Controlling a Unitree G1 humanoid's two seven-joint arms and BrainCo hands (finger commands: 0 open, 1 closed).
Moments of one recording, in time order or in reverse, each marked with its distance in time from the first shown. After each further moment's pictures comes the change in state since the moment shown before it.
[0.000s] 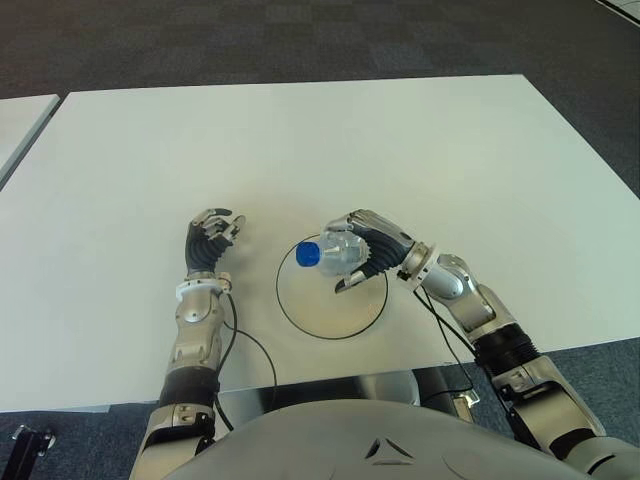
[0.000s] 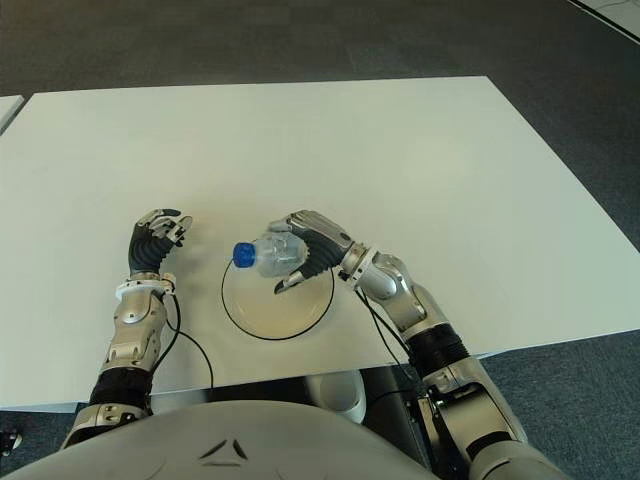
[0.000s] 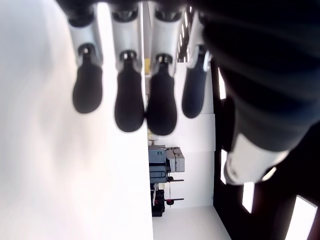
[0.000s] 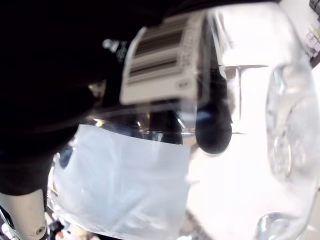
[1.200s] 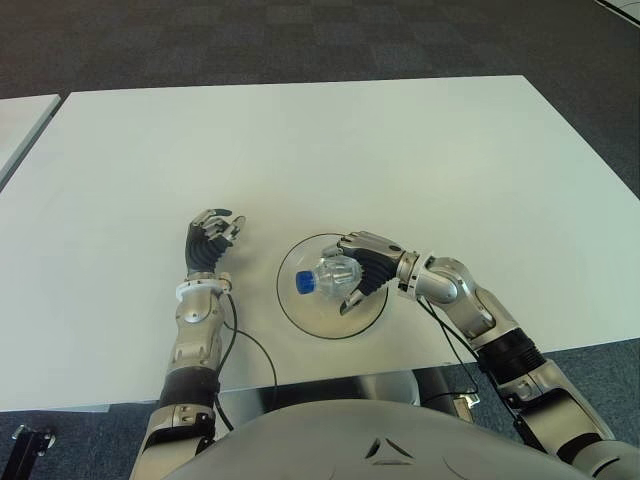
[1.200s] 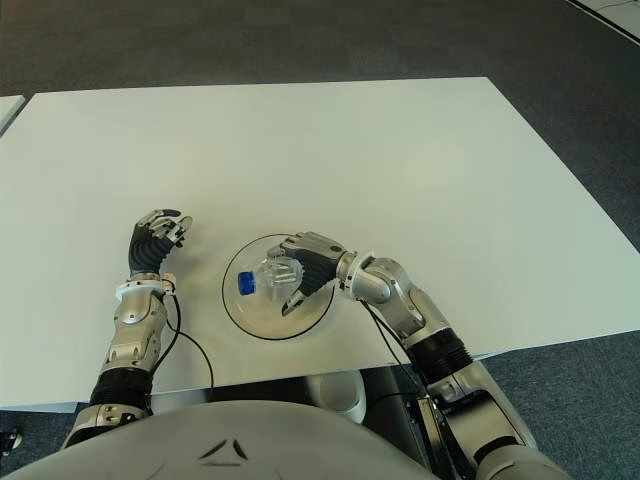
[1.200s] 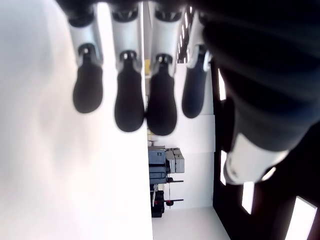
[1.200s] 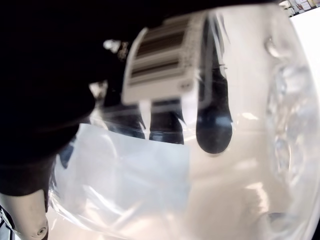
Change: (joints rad) left arm 0.001 -0.001 0.001 0.000 -0.002 0.000 0.000; right arm 0.024 -0.031 0.048 -0.123 -0.088 0.191 0.186
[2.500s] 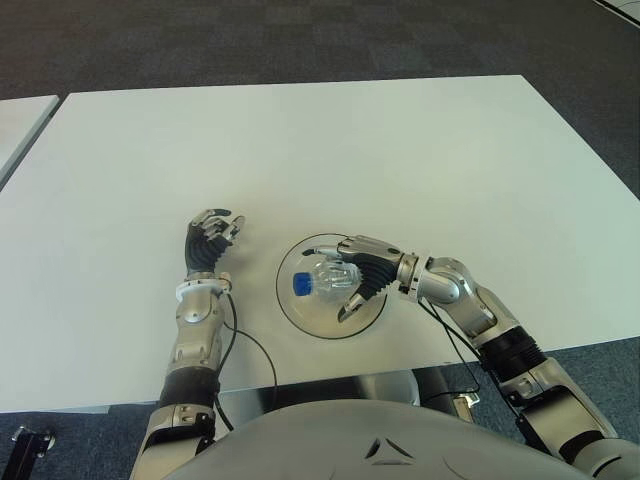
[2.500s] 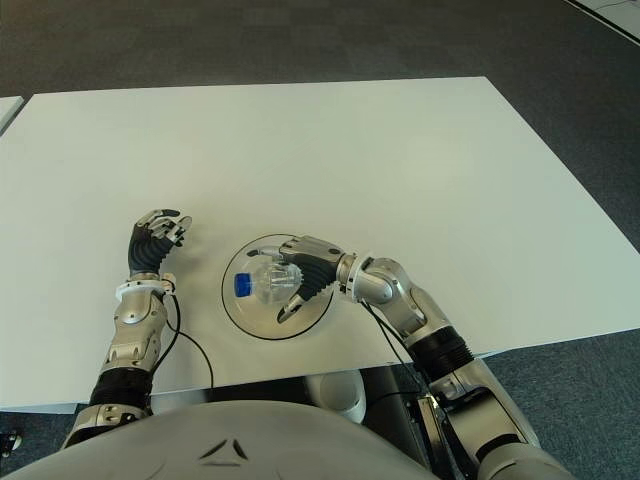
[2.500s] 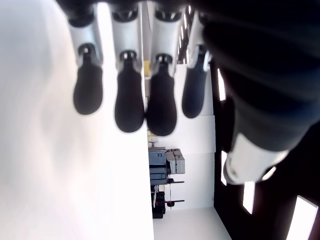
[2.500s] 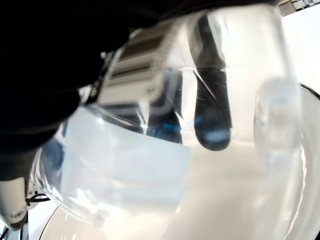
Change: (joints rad) left arm 0.000 0.000 0.000 0.000 0.015 0.000 0.014; right arm -0.013 -0.007 0.012 0.050 0.044 -0.084 0.008
